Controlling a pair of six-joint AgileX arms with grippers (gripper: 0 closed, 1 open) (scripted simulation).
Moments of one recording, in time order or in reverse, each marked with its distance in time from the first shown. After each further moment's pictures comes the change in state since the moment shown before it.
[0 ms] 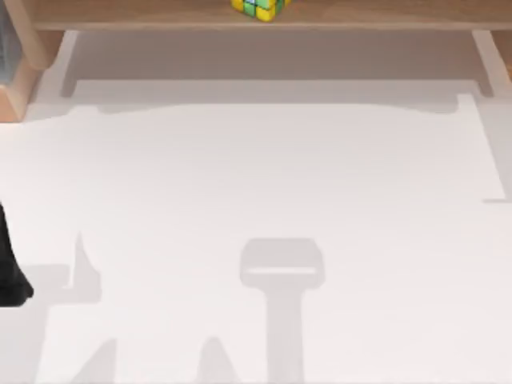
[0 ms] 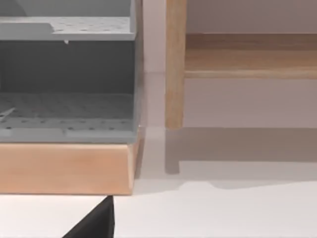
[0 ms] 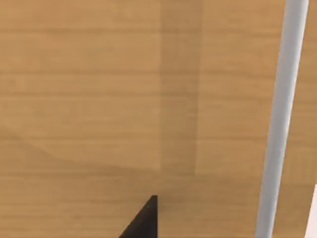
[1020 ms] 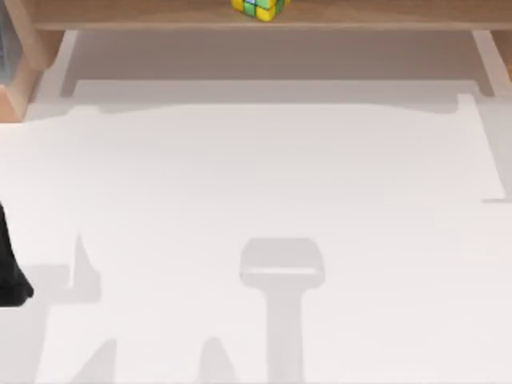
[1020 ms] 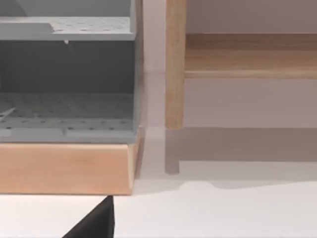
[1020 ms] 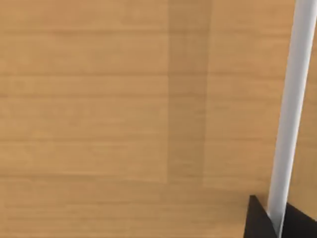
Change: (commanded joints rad) left arm 0.000 0.000 0.000 0.000 0.000 0.000; right arm 0.000 0.003 0.003 -0.004 0.003 0.002
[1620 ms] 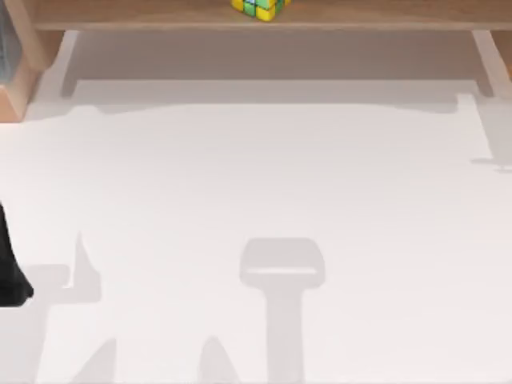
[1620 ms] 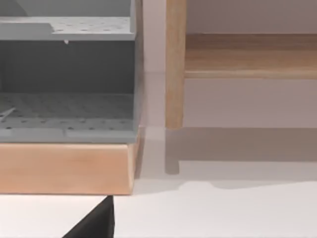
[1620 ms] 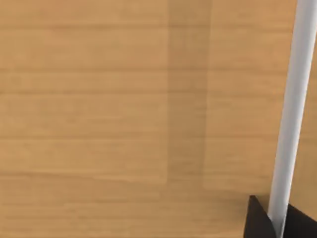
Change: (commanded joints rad) left arm 0.000 0.000 0.000 0.000 0.000 0.000; right arm 0.116 0.081 0.217 -0.138 0.116 -0.002
